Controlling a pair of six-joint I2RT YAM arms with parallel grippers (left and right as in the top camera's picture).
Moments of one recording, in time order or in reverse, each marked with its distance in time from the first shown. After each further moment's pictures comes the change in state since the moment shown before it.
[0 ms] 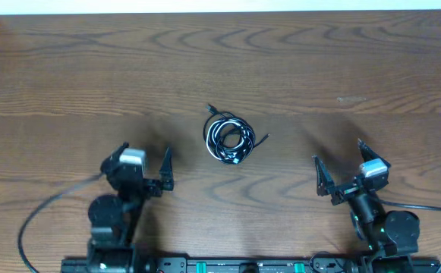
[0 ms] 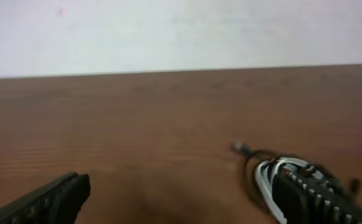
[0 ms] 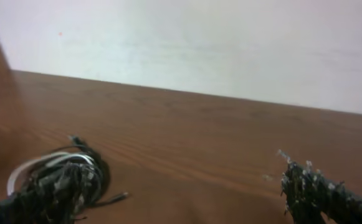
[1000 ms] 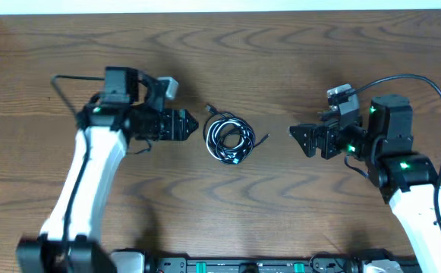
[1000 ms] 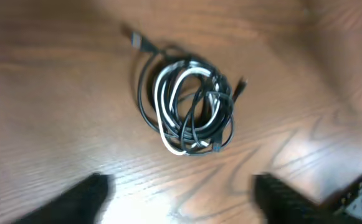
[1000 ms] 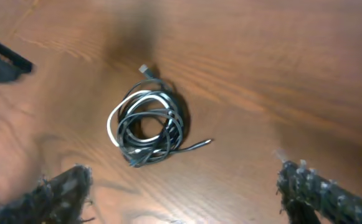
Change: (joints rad) left arm -0.026 1.182 0.945 -0.759 0.396 0.000; right arm 0.000 1.025 0.748 -0.448 -0.325 0.020
